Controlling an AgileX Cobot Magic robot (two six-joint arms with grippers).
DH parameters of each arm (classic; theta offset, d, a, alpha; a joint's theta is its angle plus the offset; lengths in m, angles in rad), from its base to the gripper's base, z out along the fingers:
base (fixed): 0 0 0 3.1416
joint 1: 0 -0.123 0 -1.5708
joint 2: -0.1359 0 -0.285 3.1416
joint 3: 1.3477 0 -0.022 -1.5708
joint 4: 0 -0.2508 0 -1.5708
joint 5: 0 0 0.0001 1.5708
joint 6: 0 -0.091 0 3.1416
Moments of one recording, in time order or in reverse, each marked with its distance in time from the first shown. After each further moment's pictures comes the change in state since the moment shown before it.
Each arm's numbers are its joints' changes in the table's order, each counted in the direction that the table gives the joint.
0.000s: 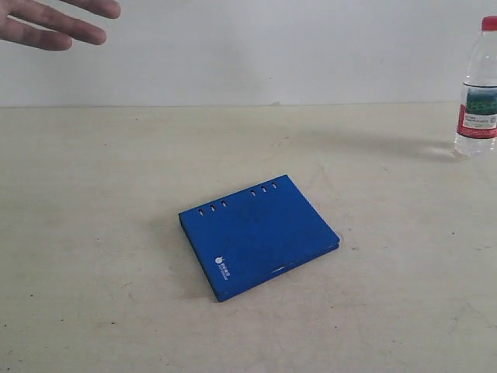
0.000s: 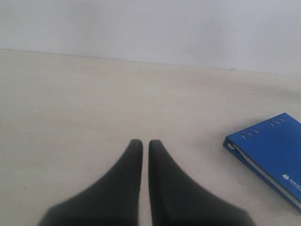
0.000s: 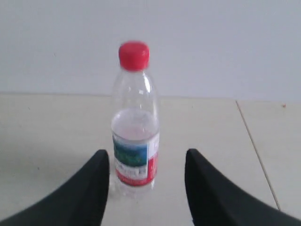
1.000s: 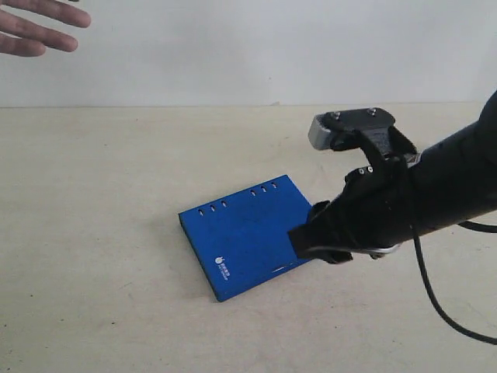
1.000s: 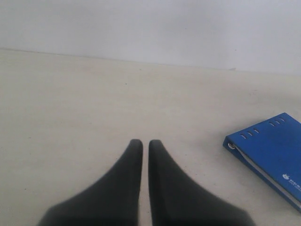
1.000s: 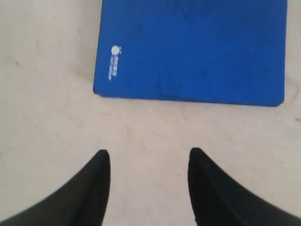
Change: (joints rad) left arm 0.000 0.000 0.000 0.000 0.000 0.000; right arm -0.726 0.128 0.432 -0.416 -0.229 0.072
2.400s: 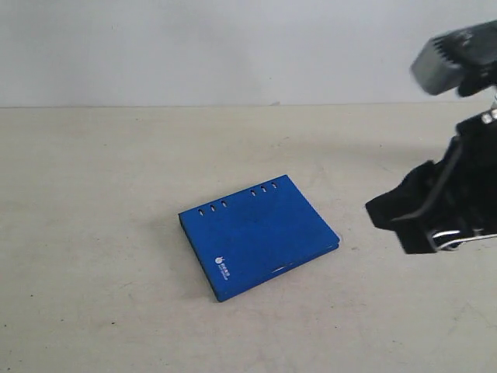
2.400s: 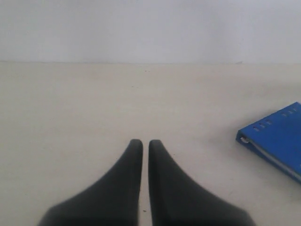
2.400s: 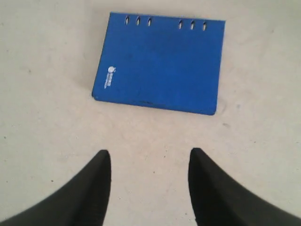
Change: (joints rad) left arm 0.000 0.000 0.000 -0.045 0.000 -0.051; right arm -0.002 0.437 0.001 0.365 -0.209 -0.219
